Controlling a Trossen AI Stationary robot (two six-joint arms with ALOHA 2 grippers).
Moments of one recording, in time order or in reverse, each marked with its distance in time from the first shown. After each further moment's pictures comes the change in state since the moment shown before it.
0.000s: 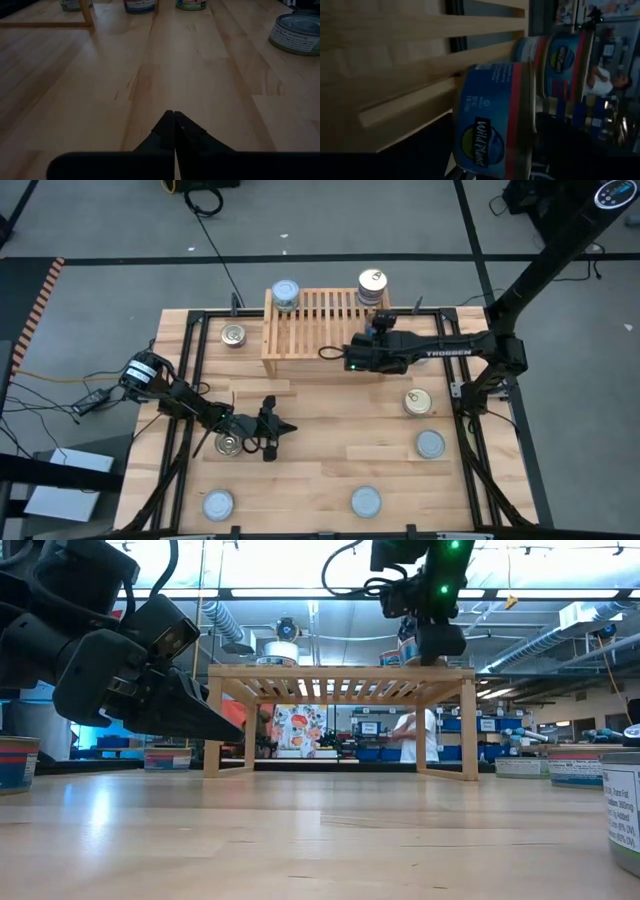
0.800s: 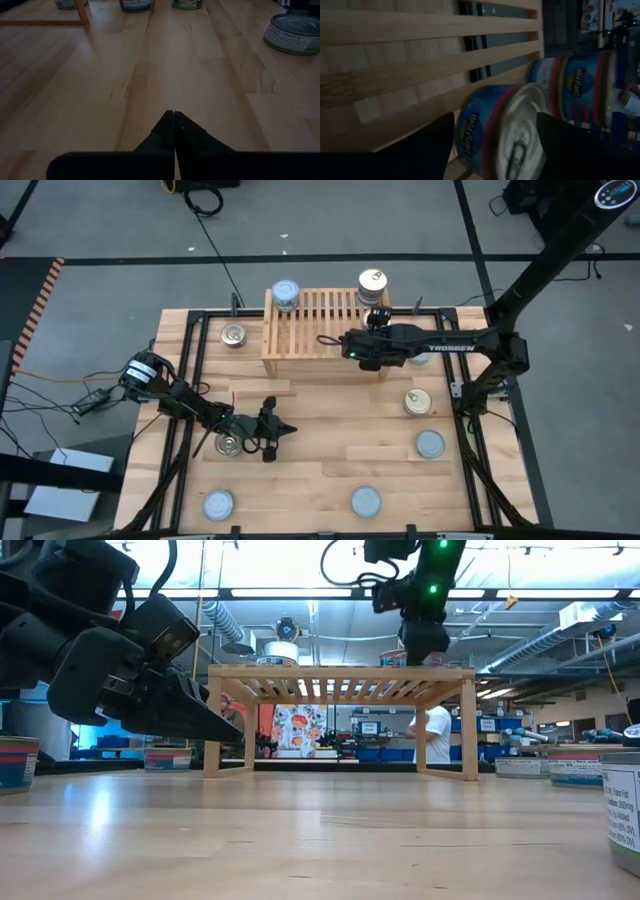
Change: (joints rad) left arm 0.000 0.000 0.000 -0.001 0.018 -0.008; right arm -0.051 -0.027 0.000 0.161 -0.152 -0.093
